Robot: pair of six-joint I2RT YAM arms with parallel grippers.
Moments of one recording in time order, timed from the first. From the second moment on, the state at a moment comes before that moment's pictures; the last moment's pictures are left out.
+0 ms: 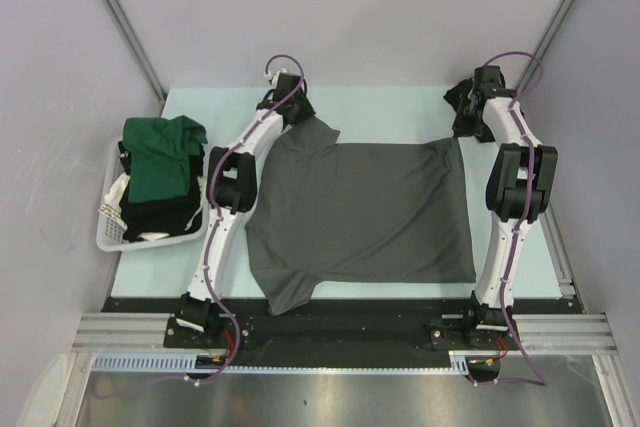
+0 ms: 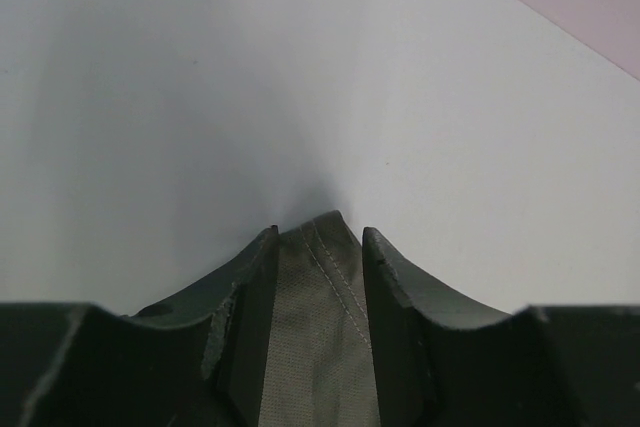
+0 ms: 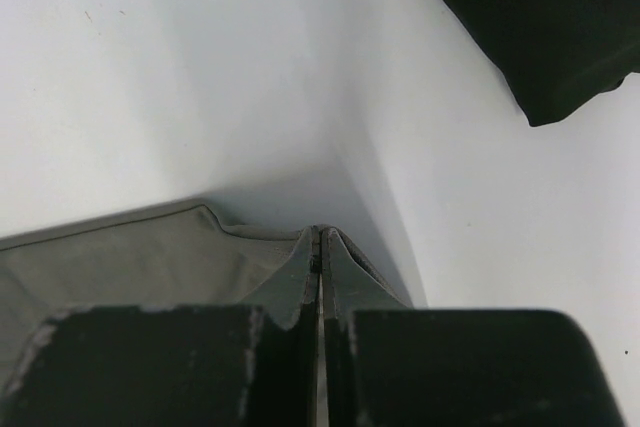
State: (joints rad) left arm -0.30 2.70 2.42 -0.40 -0.06 -0.72; right arm -0.08 2.23 1.95 -0.70 -0.03 0.26
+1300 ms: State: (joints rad) left arm -0.33 2.50 2.13 -0.51 -0.17 -0.71; right arm -0.09 2.19 1.92 -0.71 -0.09 0.28
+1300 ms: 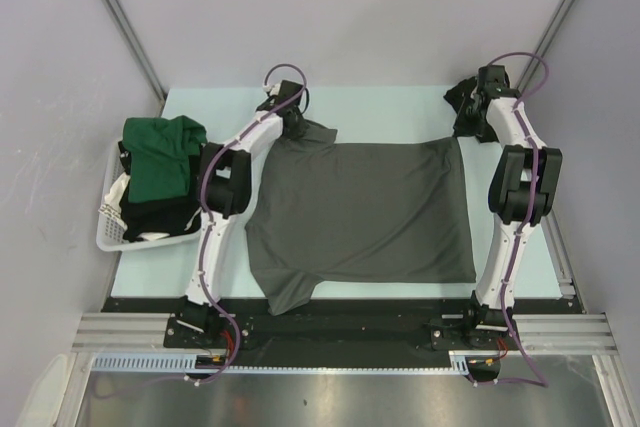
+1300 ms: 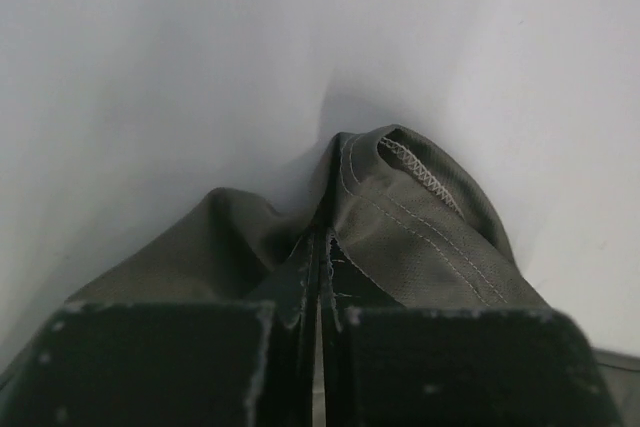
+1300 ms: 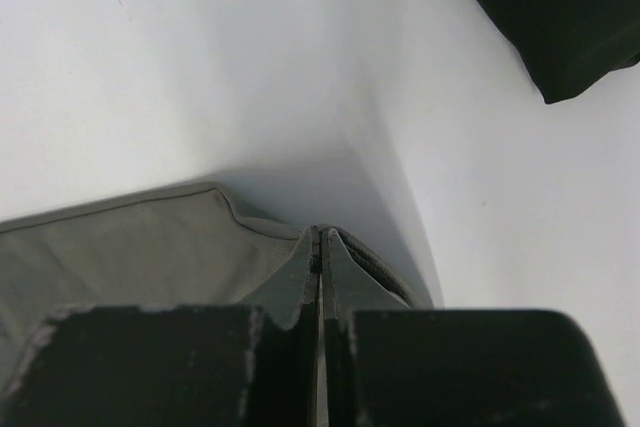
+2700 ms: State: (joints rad) left arm -0.31 2.55 2.30 -0.53 -0.13 -0.62; right arm -0.10 2.18 1.91 -0.70 -0.12 0.30
